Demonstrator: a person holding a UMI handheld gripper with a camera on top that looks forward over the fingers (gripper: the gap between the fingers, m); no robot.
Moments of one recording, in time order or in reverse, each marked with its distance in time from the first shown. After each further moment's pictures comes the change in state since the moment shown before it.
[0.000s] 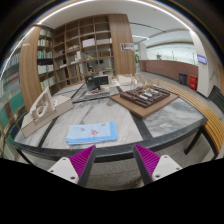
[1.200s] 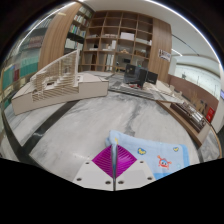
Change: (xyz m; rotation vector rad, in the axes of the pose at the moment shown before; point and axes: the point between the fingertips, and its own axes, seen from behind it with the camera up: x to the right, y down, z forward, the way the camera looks) arm -0.222 0.022 0.244 -0.006 -0.100 -0.355
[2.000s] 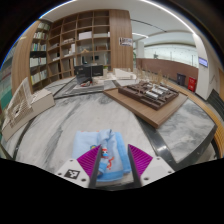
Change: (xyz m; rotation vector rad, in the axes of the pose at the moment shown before) arm 0.229 0.046 -0.053 -0.040 0.176 0.321
